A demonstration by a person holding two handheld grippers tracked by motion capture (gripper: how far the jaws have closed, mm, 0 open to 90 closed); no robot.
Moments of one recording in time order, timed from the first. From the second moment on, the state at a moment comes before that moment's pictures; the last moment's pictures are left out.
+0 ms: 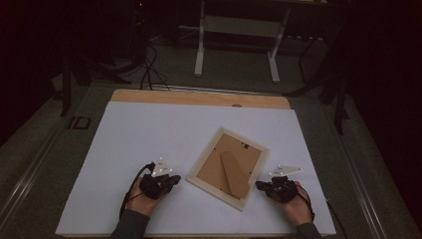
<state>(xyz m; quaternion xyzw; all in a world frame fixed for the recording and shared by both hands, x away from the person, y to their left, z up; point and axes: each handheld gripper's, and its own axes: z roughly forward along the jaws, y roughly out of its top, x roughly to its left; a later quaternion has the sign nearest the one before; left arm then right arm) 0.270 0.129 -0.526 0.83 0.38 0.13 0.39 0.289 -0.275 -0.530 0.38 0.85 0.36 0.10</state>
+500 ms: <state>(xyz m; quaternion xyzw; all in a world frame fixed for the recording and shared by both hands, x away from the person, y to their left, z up) 0.272 0.126 -0.529 0.83 0.38 0.13 0.39 0.289 -0.262 -0.531 0.37 0.85 0.36 0.10</state>
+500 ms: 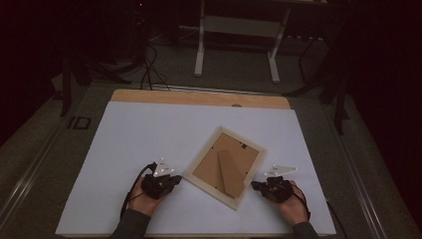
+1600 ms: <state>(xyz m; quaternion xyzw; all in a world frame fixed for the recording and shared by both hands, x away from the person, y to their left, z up) 0.280 0.118 -0.538 0.83 0.39 0.12 0.37 0.289 -0.205 -0.529 0.30 0.88 0.36 0.09</state>
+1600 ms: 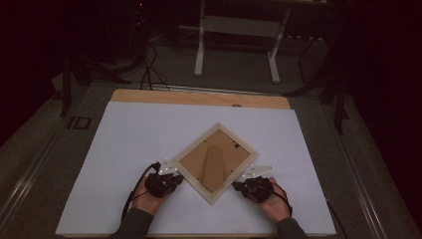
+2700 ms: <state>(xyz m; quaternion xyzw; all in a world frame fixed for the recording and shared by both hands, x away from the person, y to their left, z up) 0.284 0.116 -0.539 0.82 0.41 0.12 0.37 0.403 -0.256 -0.518 0.51 0.77 0.35 0.18</state>
